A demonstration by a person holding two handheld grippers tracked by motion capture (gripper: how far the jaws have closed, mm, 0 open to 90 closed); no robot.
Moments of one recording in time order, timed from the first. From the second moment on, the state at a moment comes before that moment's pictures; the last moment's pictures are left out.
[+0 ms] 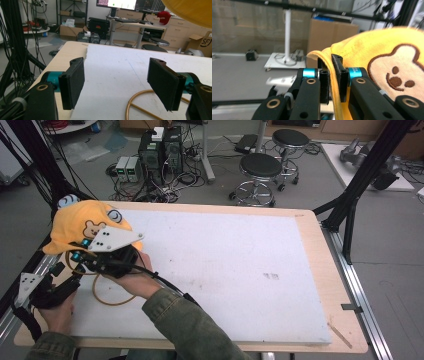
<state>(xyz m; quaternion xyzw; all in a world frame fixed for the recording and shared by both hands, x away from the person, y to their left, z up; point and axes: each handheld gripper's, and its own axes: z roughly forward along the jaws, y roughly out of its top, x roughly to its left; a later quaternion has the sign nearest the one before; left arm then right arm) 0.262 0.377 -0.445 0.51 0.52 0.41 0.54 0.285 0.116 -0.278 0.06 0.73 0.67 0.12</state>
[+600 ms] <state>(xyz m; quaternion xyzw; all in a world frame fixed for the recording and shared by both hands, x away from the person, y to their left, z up) 0.264 0.376 -0.445 0.51 0.53 0.41 0.54 0.278 0.128 -0.326 0.07 0.78 0.62 0.07</state>
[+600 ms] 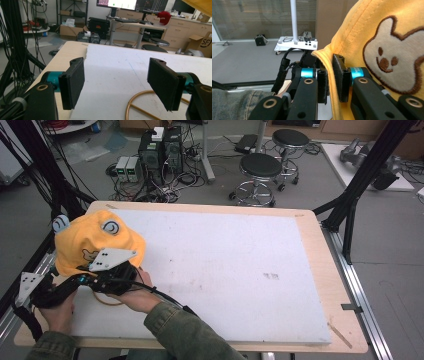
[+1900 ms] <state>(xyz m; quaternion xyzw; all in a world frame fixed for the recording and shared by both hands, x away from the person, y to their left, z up) 0.263 0.377 -0.445 0.51 0.53 0.40 0.55 0.259 0.092 -0.281 0.08 0.72 0.68 0.15</state>
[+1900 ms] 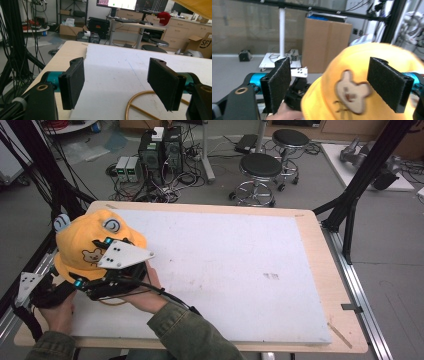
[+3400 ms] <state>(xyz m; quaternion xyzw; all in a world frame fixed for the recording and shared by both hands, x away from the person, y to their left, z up) 0.259 0.373 -0.445 0.50 0.53 0.41 0.54 0.259 -0.189 -0.283 0.32 0.60 0.63 0.37</state>
